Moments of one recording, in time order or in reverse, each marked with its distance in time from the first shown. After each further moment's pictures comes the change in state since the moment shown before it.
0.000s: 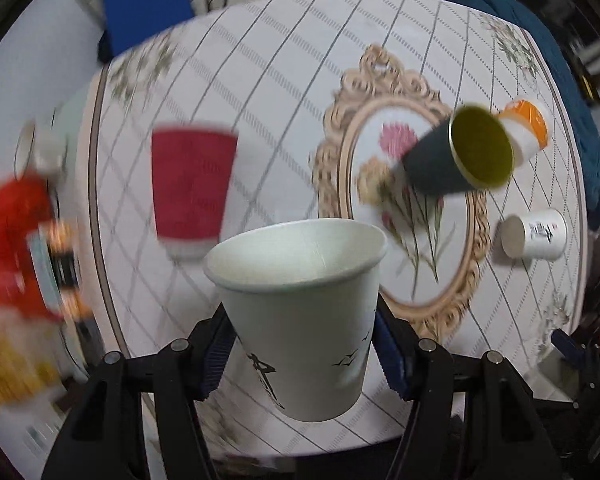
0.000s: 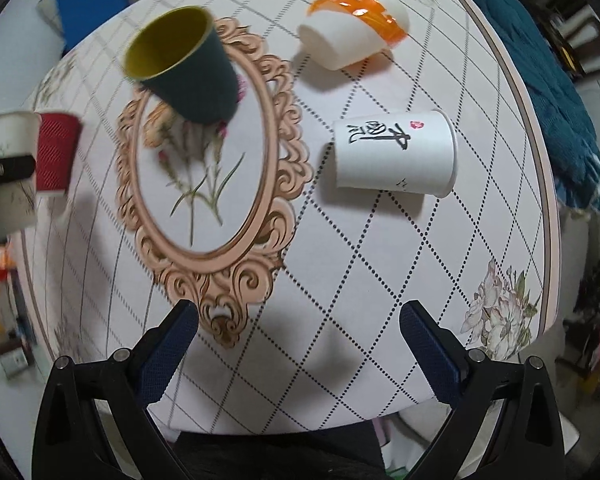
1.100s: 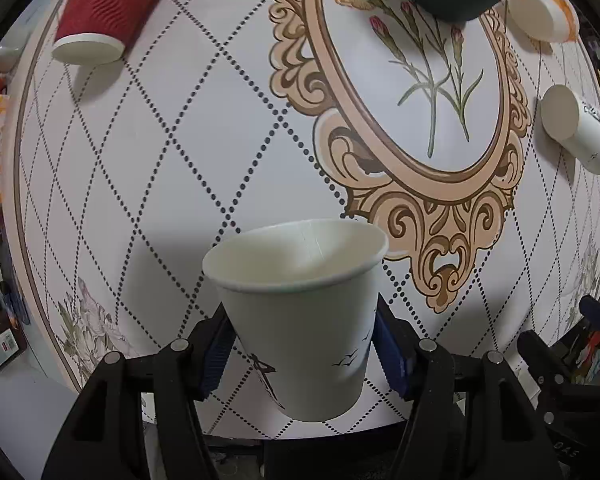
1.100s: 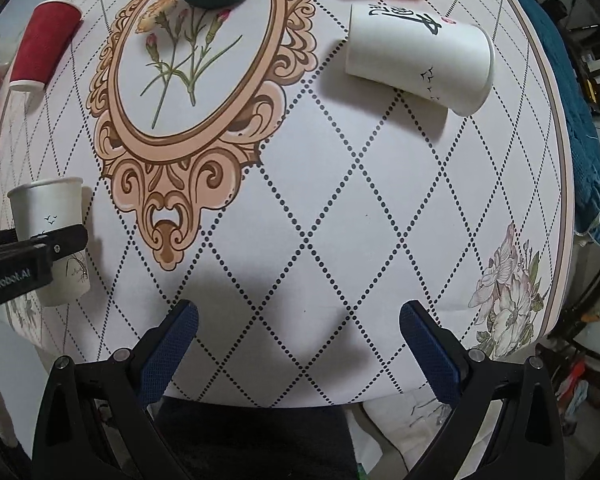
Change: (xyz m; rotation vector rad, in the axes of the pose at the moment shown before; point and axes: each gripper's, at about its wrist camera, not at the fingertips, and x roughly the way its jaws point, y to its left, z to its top) left arm 0.120 -0.053 -0.097 -0.044 0.151 -0.050; right arm 0.060 -0.023 -0.045 -0.157 0.109 -0.072
